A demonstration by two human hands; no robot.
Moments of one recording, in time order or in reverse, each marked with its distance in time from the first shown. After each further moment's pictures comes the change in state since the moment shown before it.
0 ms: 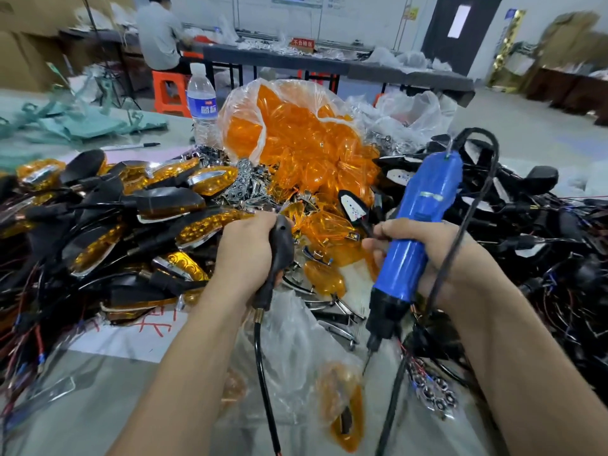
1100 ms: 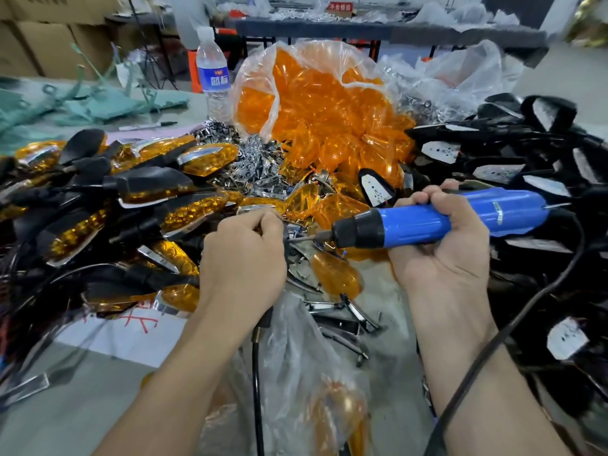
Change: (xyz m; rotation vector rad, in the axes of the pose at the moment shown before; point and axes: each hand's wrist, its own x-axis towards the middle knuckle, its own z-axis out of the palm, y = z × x) left_hand -0.001 -0.026 0.014 0.654 0.371 0.302; right_hand 0.059 0.039 0.012 0.986 -0.030 -0.238
